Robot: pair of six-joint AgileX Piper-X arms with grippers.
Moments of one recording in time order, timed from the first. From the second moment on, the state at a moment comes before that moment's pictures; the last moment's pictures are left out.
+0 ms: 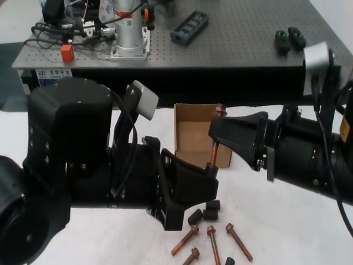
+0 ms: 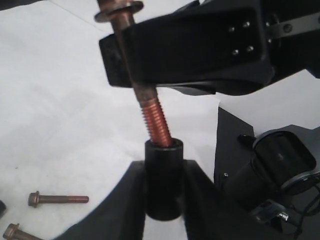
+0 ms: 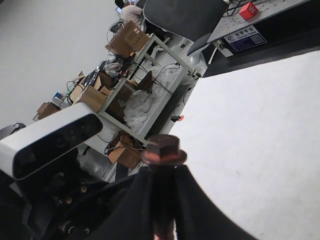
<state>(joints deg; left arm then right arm) -38.0 66.8 -38.1 -3.4 41.3 -13.6 23.9 54.9 -30.1 -11.0 -23.7 39.8</state>
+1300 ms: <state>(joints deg) -34.2 138.8 -122.7 36.2 11.8 -21.0 11.5 32.3 -29.9 51.5 -5.0 23.1</state>
